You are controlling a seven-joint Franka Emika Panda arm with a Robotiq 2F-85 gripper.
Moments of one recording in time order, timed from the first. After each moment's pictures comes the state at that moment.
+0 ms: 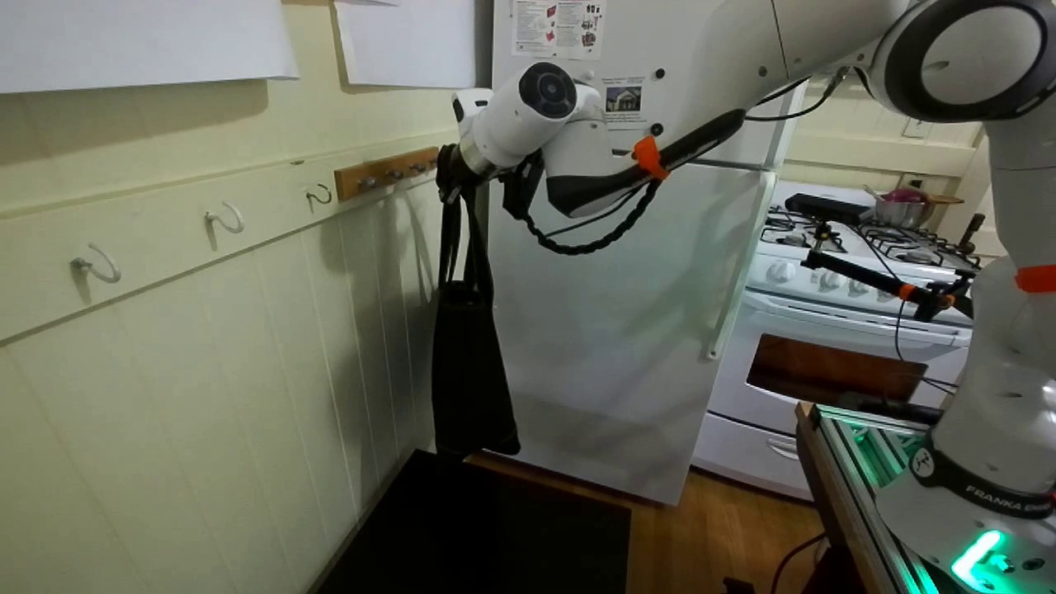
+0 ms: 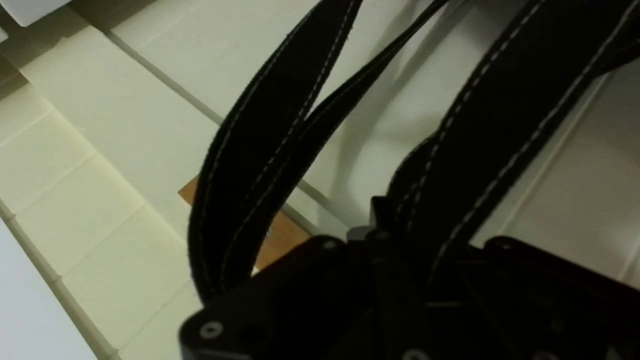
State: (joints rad) arm -0.07 0.46 -0.14 -1.56 -1.20 2.73 0.60
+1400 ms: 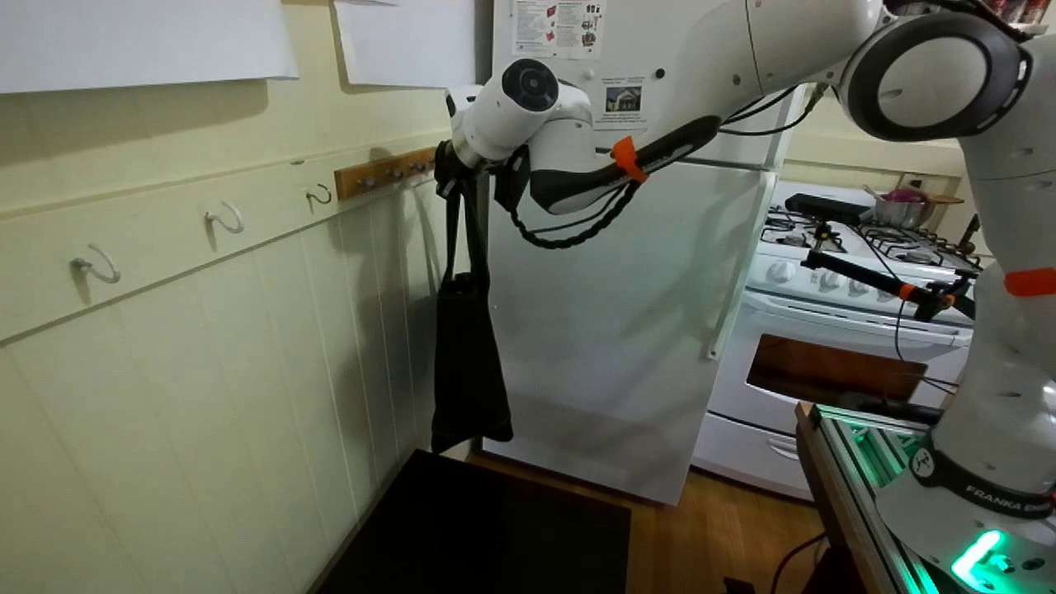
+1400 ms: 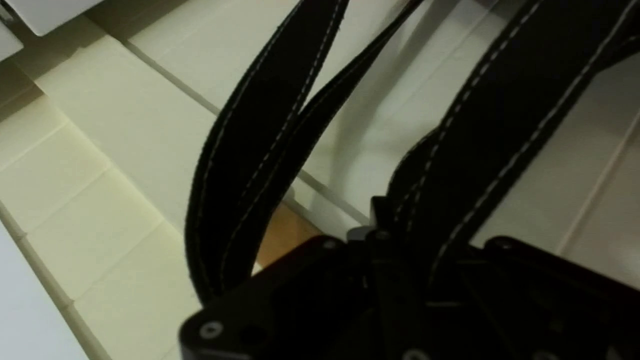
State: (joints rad) arm -0.10 0.55 -0.13 -1.43 -1.10 2.69 0.49
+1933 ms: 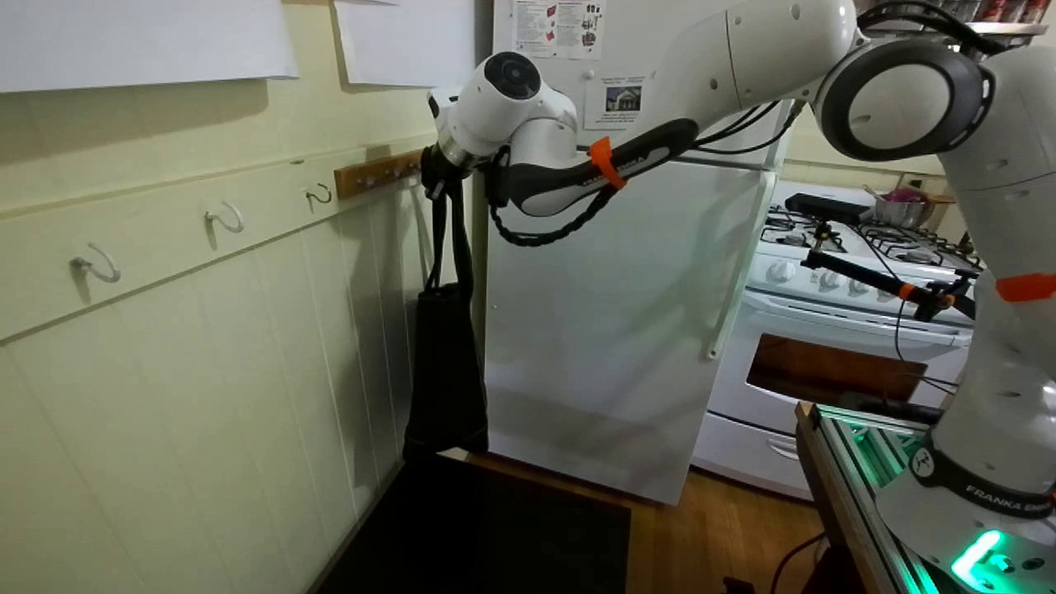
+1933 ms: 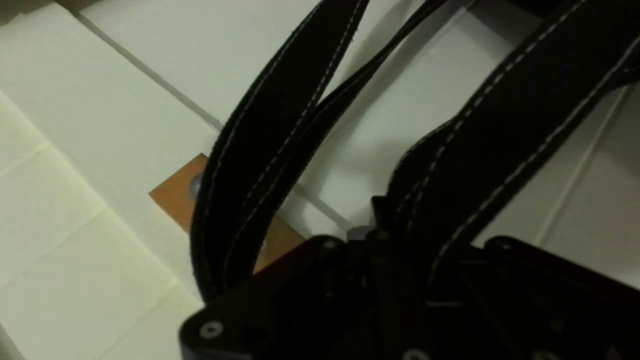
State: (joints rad) arm -0.11 0.63 -0.12 -1.32 -0.89 2.67 0.23
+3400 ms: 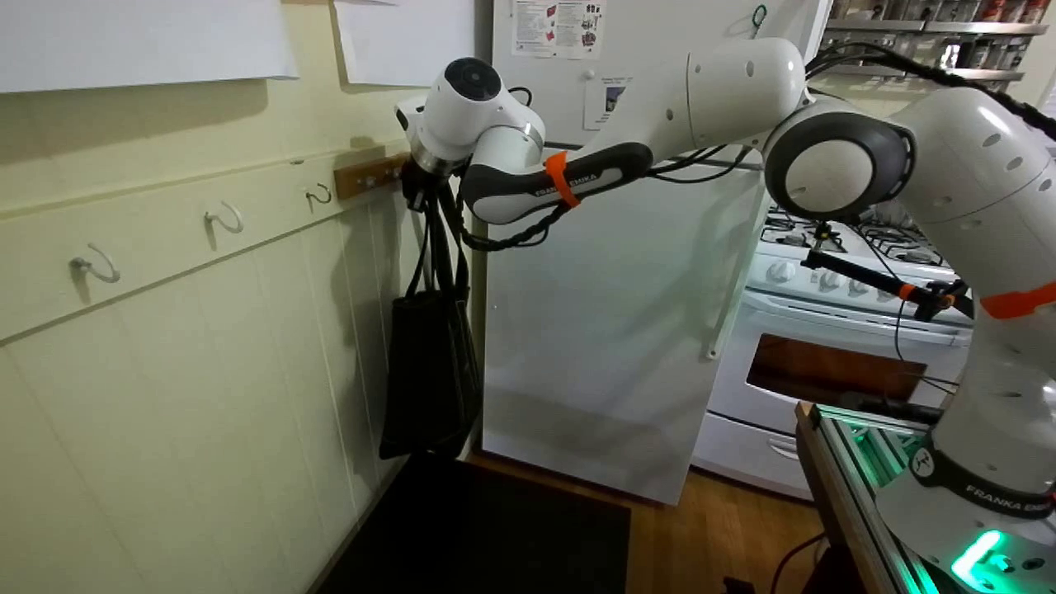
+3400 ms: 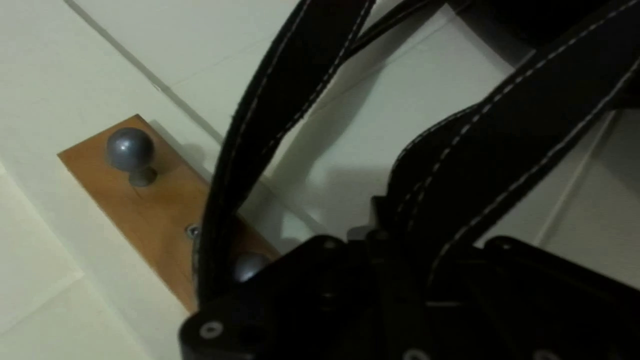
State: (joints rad) arm -0.08 0.85 -0.14 -1.00 -0.65 2.53 -0.08
